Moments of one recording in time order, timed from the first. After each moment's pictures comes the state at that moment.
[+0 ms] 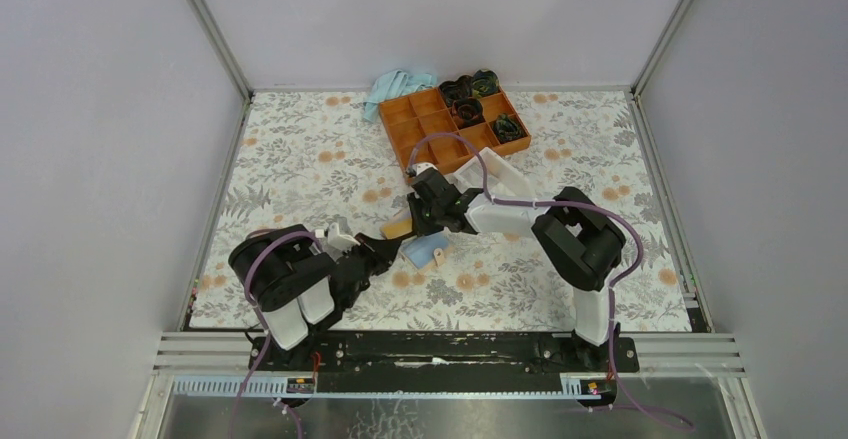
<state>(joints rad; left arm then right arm) -0.80 1.75 0.00 1.47 -0.43 -1.10 0.86 1.95 1.20 -0.14 0.01 0.46</state>
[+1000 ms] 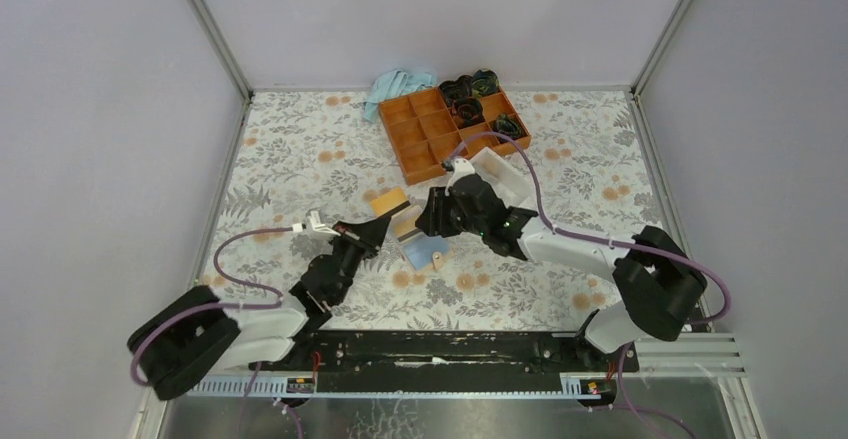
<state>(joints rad) -0.80 1.19 0.01 1.19 -0.48 -1.06 0.85 1.53 0.91 0.03 -0.02 0.60</state>
